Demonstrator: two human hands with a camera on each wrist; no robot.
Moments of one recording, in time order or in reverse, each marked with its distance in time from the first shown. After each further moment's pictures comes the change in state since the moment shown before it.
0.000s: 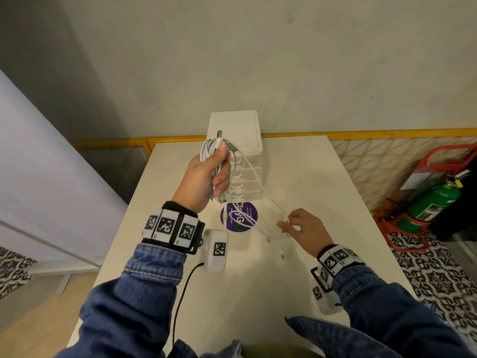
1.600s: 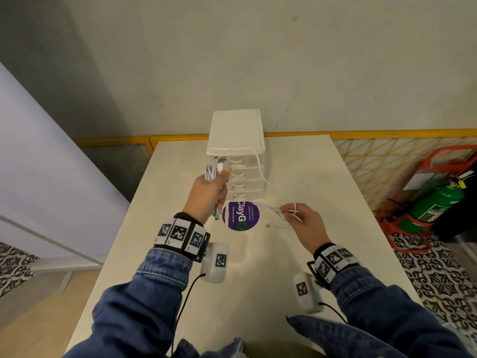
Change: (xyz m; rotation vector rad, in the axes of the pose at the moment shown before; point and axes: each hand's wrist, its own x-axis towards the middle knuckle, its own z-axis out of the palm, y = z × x) left_hand -0.006 -0.050 -0.024 0.354 0.330 -0.186; right_hand 0.001 -0.033 0.002 0.634 0.199 0.121
